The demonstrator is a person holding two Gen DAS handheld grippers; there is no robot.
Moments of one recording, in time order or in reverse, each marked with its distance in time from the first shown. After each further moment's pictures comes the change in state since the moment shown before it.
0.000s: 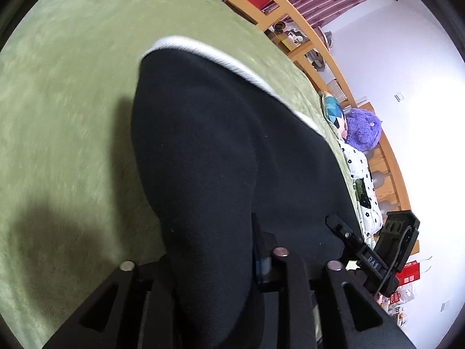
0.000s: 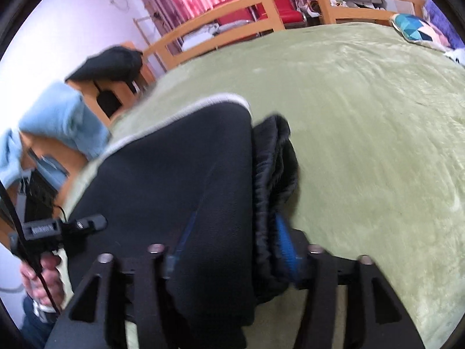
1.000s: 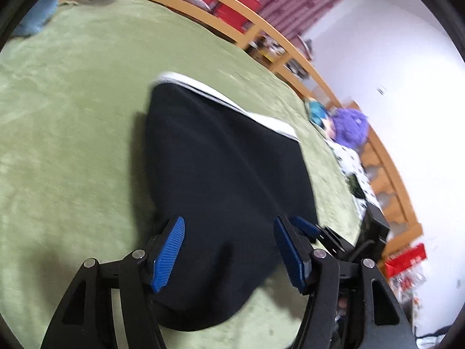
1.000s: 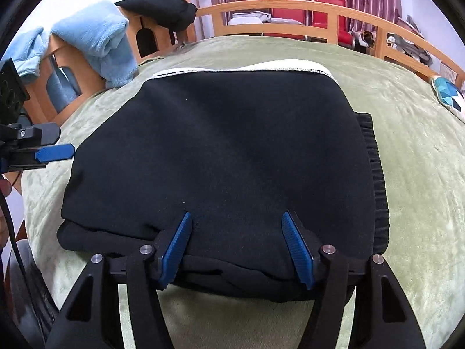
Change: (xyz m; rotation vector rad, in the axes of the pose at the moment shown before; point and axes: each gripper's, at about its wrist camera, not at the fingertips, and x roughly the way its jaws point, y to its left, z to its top) left arm -0.069 -0.037 -0.049 0.111 -0.093 -0.017; right arm -0.007 0.076 -0.056 -0.343 0.042 -0.046
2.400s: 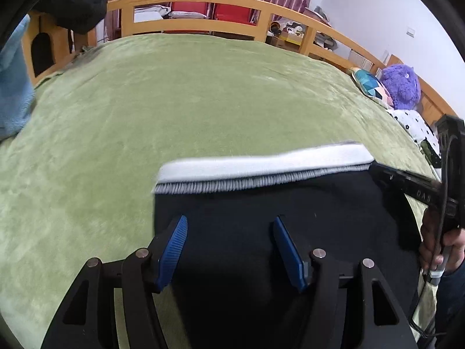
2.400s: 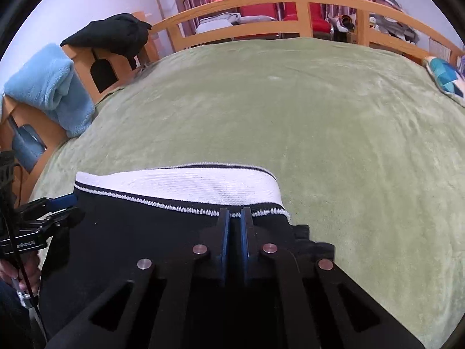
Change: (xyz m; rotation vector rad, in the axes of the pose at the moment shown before) left arm 0.084 0.004 0.091 0.293 -0.019 0.403; right arm 0.068 -0.098 0.114 0.146 -0.007 -0.023
